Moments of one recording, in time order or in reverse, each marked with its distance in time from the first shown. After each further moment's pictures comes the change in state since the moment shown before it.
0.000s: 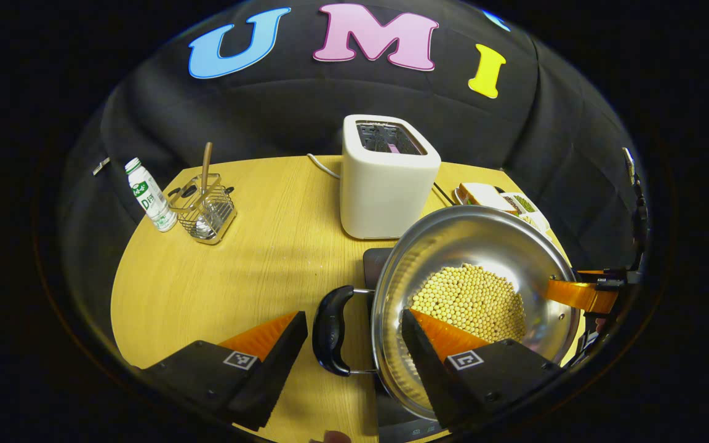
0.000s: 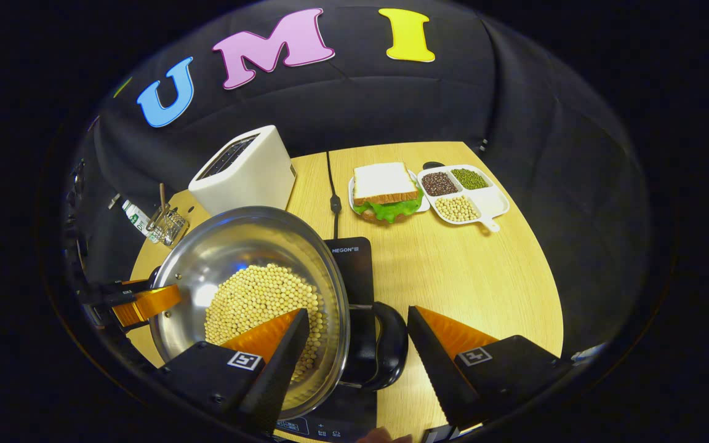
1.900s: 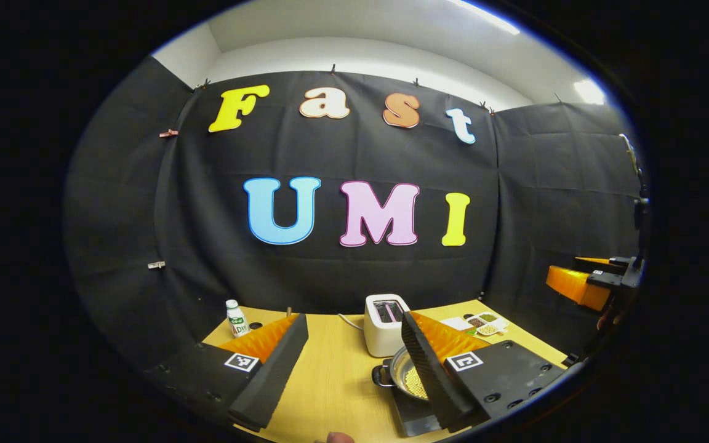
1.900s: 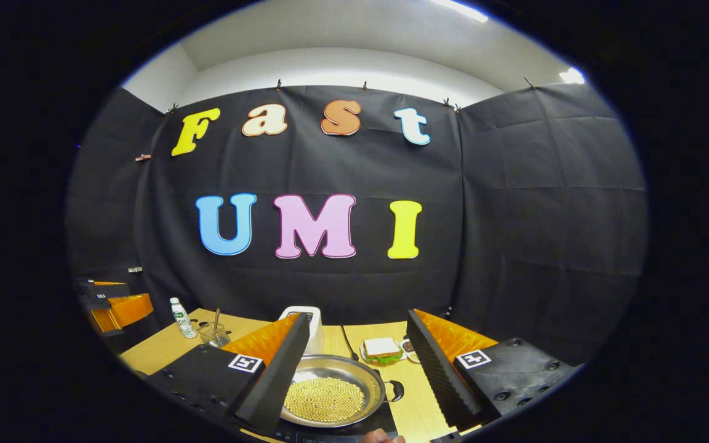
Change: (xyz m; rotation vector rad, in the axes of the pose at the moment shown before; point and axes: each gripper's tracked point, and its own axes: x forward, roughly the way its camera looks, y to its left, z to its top) left arm -0.314 0.042 0.086 0.045 -0.773 0.026; right arm -0.310 0.100 0.103 -0.089 -0.884 -0.092
